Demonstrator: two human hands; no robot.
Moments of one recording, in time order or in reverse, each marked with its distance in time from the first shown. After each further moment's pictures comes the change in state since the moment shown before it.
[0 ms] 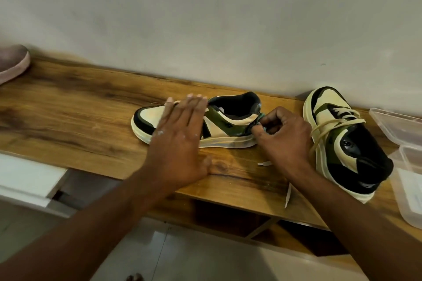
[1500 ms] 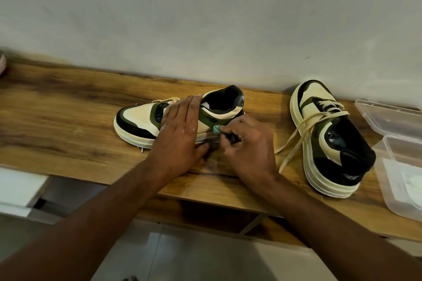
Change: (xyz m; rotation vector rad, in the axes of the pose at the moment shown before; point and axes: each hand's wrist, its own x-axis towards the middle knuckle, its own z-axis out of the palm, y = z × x) left_hand 0.030 0.000 0.044 -0.115 -0.010 -0.001; right_hand -0.028 -0.009 0.023 -0.010 -0.047 -0.348
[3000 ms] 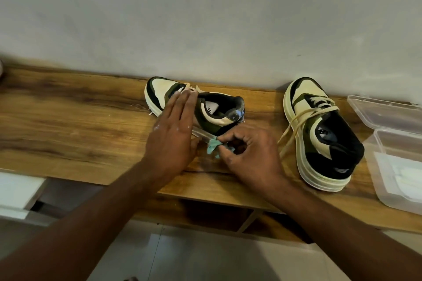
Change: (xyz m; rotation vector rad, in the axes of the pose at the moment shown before) left_hand -0.003 0.015 -0.013 0.025 0.003 -0.069; right_hand -0.012 -0.010 -0.033 0.164 -0.146 0.140
